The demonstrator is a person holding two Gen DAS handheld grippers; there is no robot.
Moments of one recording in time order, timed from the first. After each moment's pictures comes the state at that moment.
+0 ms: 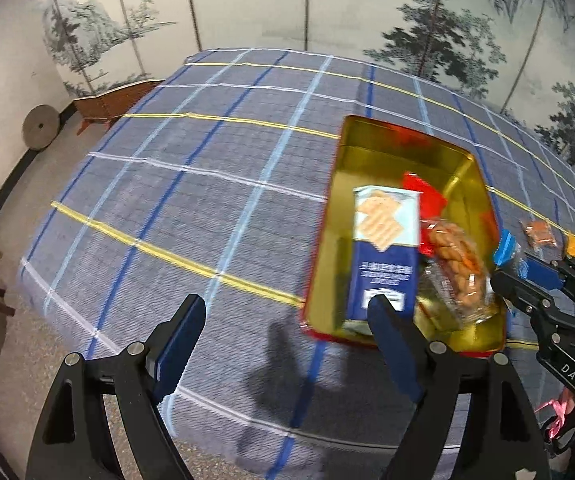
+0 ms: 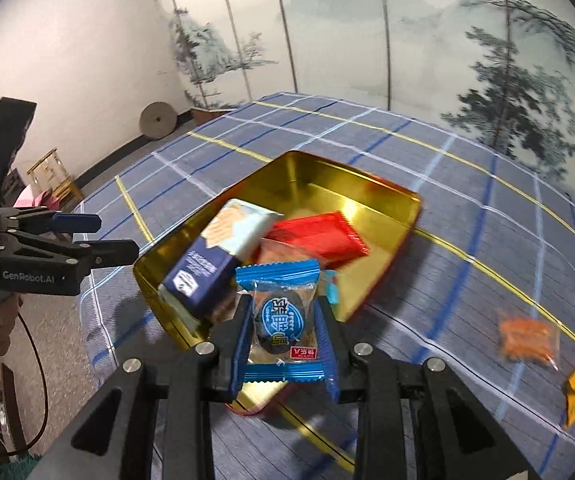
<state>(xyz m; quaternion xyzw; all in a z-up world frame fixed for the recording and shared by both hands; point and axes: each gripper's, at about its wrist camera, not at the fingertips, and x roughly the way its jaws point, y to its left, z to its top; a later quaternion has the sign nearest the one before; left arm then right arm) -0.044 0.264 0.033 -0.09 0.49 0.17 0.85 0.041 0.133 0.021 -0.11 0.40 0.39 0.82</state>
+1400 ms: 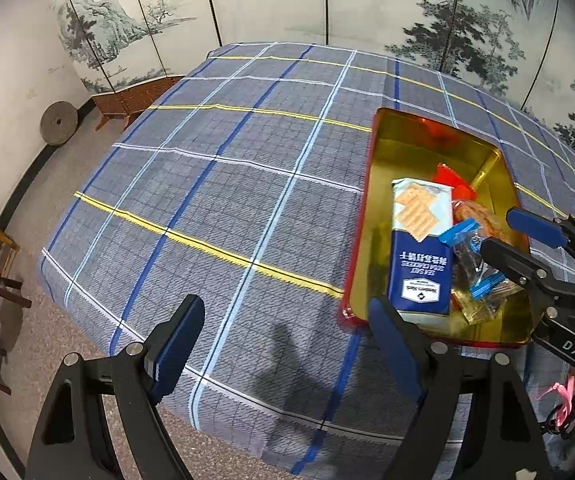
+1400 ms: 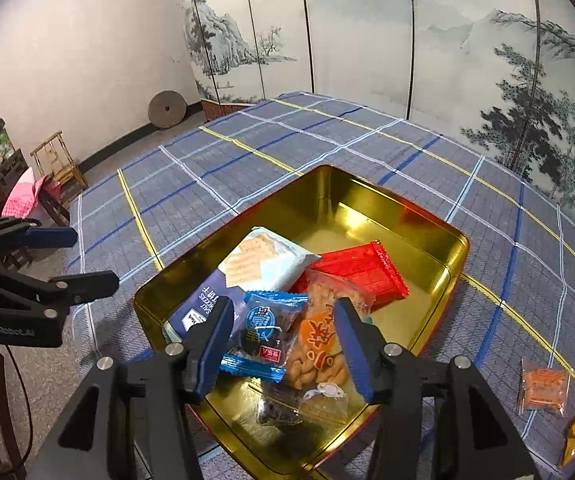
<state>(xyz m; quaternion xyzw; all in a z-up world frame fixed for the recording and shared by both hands) -0.052 0.276 0.028 -0.08 0.50 0.20 0.84 0.052 0.173 0.022 -0.13 0.39 0.40 0.82</state>
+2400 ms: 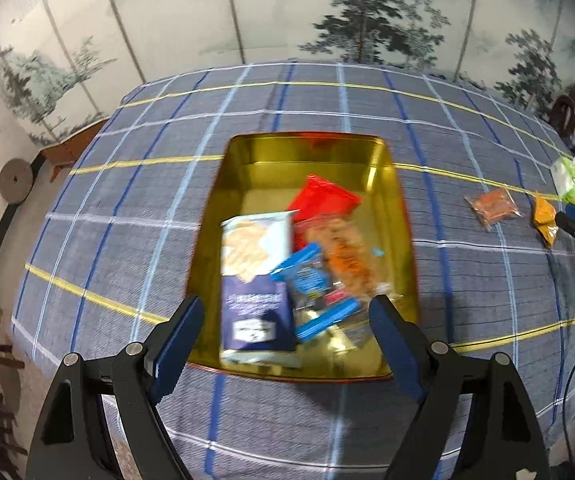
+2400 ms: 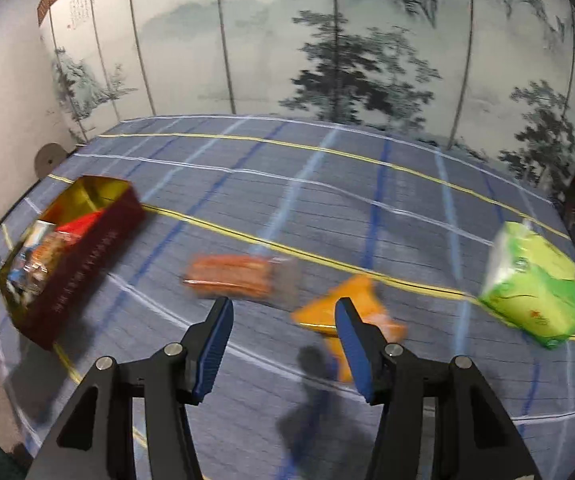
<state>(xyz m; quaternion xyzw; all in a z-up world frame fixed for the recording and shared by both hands) 0.010 0.168 0.045 -0.01 0.51 0.10 0.86 0.120 -0.120 0.015 -0.08 0.41 0.19 0.89</state>
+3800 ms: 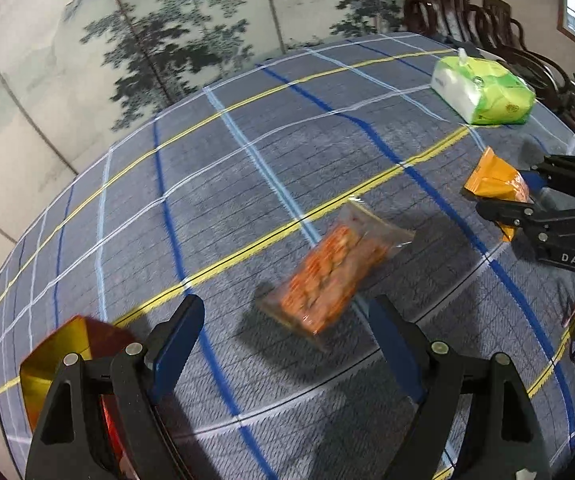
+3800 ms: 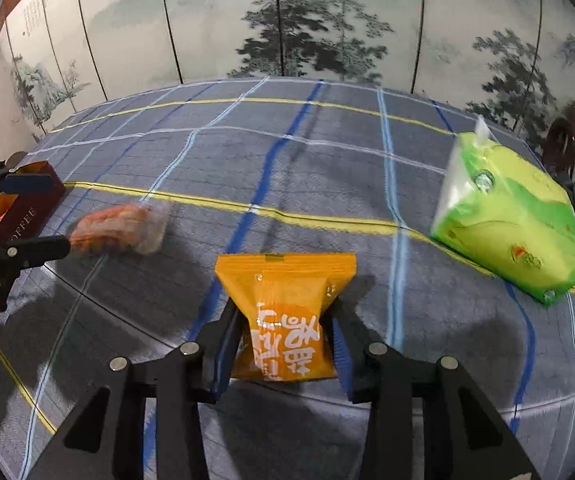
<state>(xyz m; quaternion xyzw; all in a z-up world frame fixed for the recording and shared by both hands) 0.157 -0.033 -0.020 0.19 0.47 -0.14 0.85 0.141 -0.183 -0.042 -0.06 0.44 0.13 0.89</state>
